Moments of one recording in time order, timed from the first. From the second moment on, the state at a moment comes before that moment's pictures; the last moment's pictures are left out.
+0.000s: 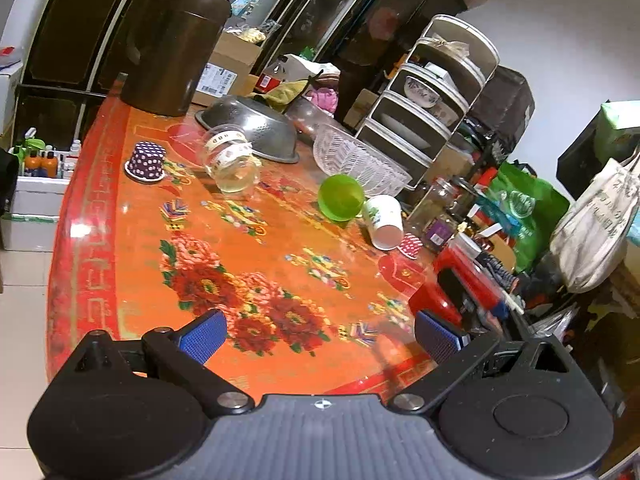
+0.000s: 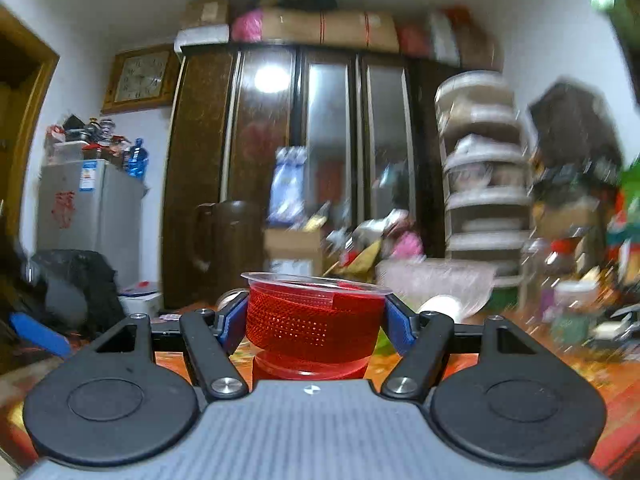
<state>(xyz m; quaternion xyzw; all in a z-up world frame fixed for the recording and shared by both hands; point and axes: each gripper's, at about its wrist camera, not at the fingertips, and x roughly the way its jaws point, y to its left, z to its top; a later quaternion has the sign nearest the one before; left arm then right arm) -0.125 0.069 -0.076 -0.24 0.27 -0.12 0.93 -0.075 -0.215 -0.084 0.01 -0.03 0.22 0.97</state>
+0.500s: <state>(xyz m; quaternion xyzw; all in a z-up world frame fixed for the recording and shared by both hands) -0.121 0.064 -0.088 -0.25 0.28 -0.12 0.92 -0.075 -0.200 -0.111 -0.01 -0.04 0.23 0.97</state>
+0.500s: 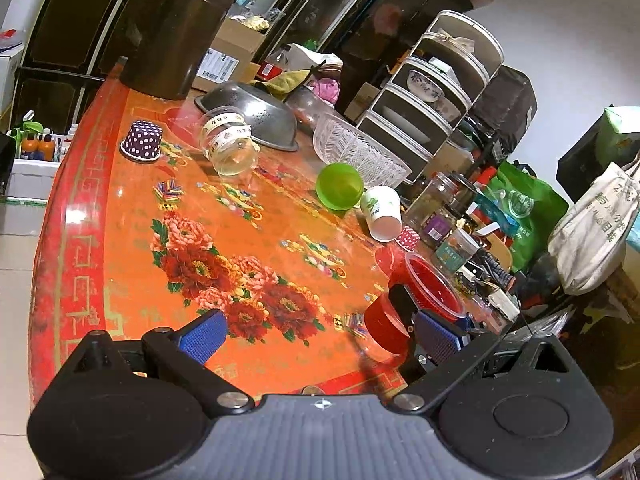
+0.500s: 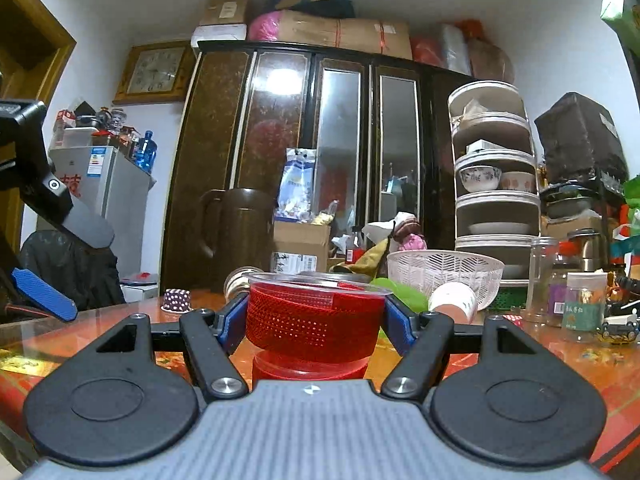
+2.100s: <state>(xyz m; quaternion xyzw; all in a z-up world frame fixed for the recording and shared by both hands) -0.186 -0.004 -0.013 -0.05 0.25 -0.03 0.97 -0.134 -0.278 0.003 0.01 0.22 0.24 0.95</state>
